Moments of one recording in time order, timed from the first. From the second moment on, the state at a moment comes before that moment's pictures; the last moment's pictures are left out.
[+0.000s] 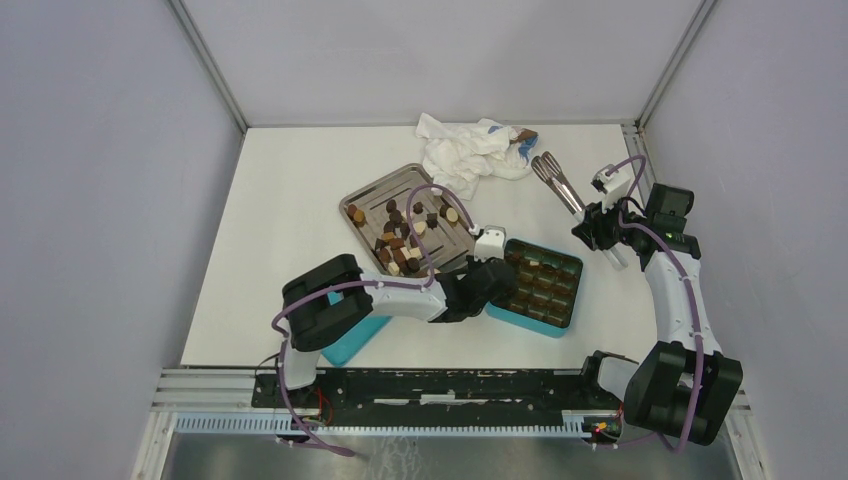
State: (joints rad) left arm -1.20 1.92 1.12 0.14 -0.60 -0.70; right arm -0.29 1.15 0.85 -0.48 -0.74 -0.57
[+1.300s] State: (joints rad) left arm -0.79 1.10 1.04 -0.29 -0.20 -0.41; right arm 0.07 1.19 0.96 -0.60 -0.58 -0.65
